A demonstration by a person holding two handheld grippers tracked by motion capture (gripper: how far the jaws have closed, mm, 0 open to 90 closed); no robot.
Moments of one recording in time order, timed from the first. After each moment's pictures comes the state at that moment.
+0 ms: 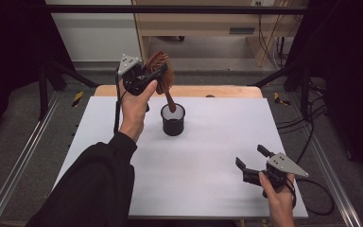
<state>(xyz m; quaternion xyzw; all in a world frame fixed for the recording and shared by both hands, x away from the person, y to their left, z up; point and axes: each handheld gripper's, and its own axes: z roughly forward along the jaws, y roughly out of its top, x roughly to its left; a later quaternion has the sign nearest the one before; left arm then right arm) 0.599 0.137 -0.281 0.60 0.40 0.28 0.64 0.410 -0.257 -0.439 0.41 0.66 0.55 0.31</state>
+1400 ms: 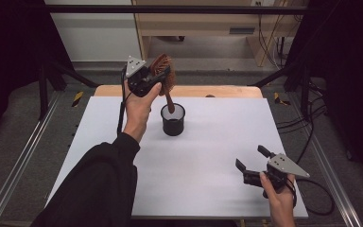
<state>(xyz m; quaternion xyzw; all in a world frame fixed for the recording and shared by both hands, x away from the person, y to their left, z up) 0.604 0.128 -0.290 0.62 0.39 0.30 0.62 0.408 -0.258 -0.439 0.40 0.67 0.55 0.30</state>
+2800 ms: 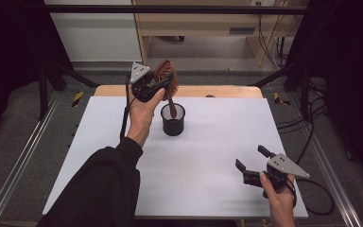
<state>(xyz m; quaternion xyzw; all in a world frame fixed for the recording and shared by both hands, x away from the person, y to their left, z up) 0.600 0.119 -0.308 0.62 0.39 0.29 0.62 0.408 -0.258 -0.439 0.40 0.67 0.55 0.31</state>
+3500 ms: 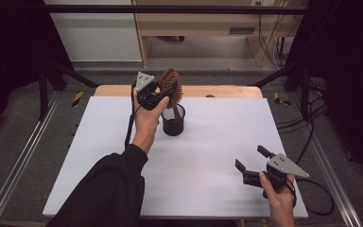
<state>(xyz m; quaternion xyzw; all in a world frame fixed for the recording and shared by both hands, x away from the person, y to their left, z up) 0.596 0.110 -0.334 0.62 0.40 0.26 0.62 0.408 -0.257 -0.439 0.39 0.67 0.55 0.30</state>
